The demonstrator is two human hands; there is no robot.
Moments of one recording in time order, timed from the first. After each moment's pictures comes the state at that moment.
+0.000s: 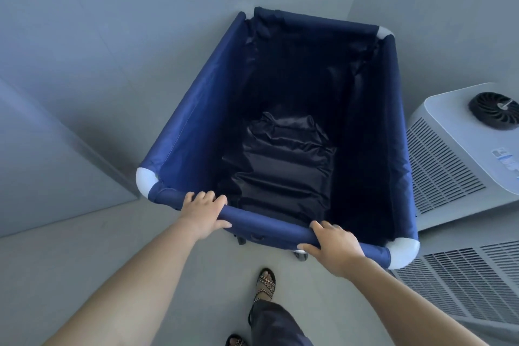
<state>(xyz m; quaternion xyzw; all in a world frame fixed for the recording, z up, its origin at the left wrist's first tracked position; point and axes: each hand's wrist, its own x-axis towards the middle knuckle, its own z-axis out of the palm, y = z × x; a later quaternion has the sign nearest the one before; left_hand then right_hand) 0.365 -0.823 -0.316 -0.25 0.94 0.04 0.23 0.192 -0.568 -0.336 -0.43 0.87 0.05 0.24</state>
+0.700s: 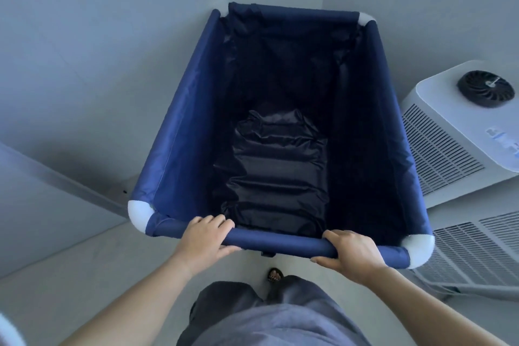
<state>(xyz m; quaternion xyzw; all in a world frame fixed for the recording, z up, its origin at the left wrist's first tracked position) 0.373 -0.852 -0.333 -0.06 1.00 0.02 0.06 0.191 -0.571 -0.334 -0.43 0.87 0.00 0.23</state>
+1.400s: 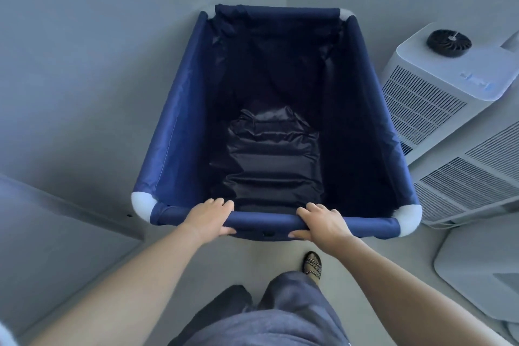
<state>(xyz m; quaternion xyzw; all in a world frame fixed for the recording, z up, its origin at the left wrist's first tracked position) 0.435 -0.973 -0.318 -0.02 0.97 0.04 0.23 0.346 -0.716 -0.323 -0.33 0.91 -0.01 0.24</state>
